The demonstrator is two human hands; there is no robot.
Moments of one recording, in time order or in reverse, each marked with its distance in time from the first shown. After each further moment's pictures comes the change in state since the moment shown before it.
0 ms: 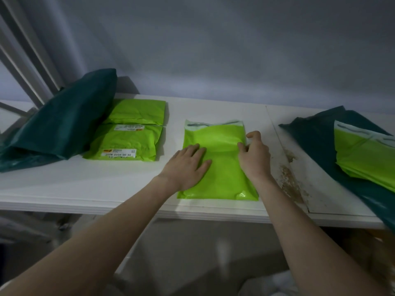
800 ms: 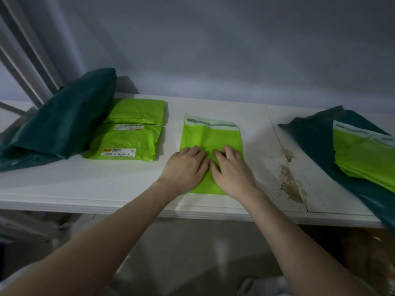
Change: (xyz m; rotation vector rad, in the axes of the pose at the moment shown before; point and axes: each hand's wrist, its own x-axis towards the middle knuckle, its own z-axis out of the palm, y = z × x) left_hand -0.006 0.005 0.003 0.110 0.166 0.066; right_hand -0.037 -0.009 0.019 -0.423 -0.292 -0.410
